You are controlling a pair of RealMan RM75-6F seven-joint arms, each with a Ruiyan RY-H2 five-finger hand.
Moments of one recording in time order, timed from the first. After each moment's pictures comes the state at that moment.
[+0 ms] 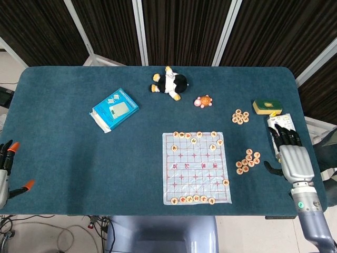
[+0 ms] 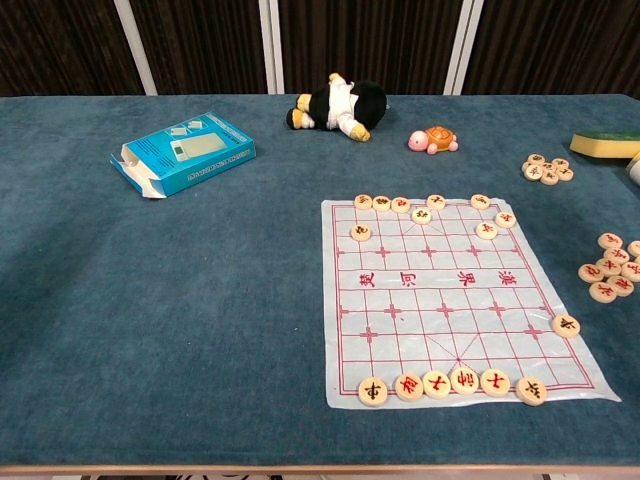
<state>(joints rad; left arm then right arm) -0.05 -1.14 -0.07 -1.69 1.49 1.57 0.15 0.31 -1.02 0.27 -1.94 -1.12 1.18 -0.34</state>
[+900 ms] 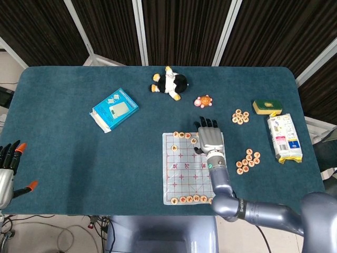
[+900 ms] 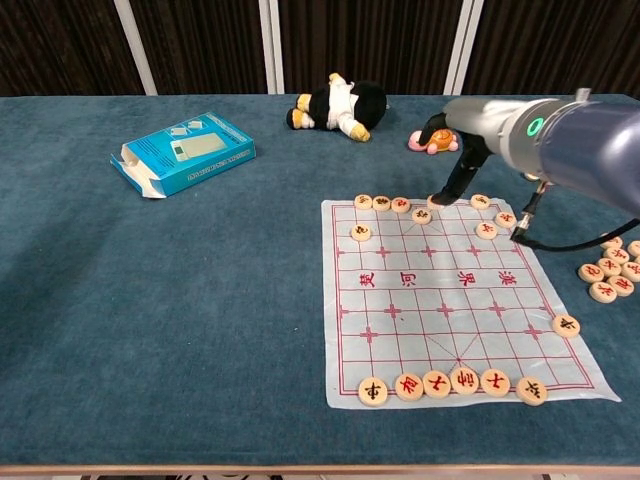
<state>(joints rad) -0.06 -1.14 -0.06 -1.65 1.52 1.55 0.14 0.95 -1.67 0.39 -1.57 -0.32 1.18 -0.86</state>
